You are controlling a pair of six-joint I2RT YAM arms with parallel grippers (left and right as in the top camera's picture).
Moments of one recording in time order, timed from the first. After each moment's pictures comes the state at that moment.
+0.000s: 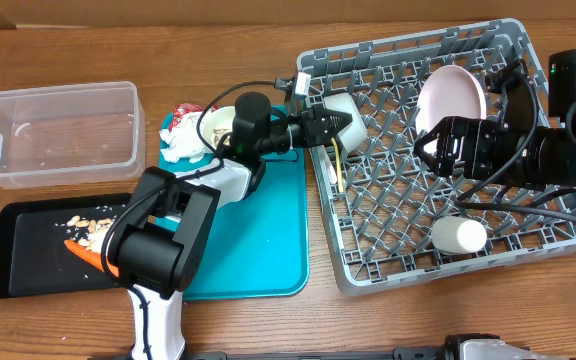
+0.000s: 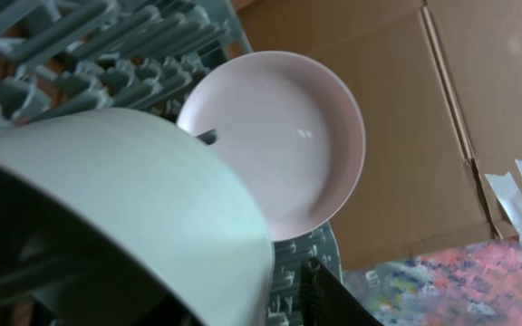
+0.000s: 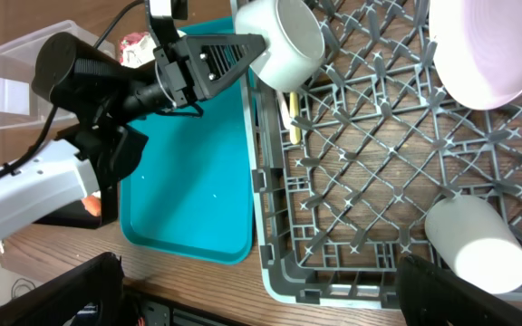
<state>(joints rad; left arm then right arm) -0.40 2.09 1.11 0.82 0.87 -0.99 0.03 1.42 1.95 -1.64 -0.41 0.15</state>
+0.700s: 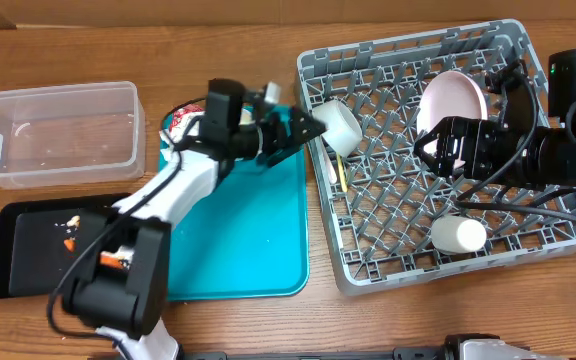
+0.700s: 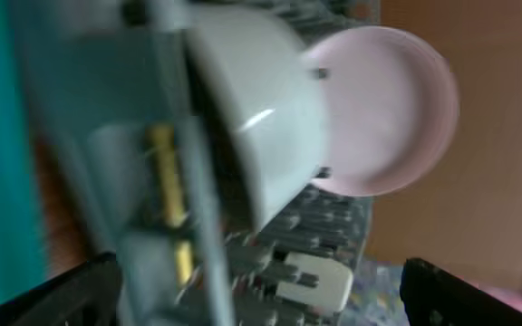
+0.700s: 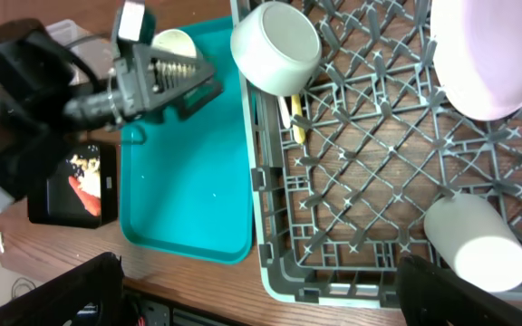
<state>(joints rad) -0.28 1.83 1.13 -0.05 0.83 -0.81 0.03 1.42 1.95 -1.64 -0.41 0.15</state>
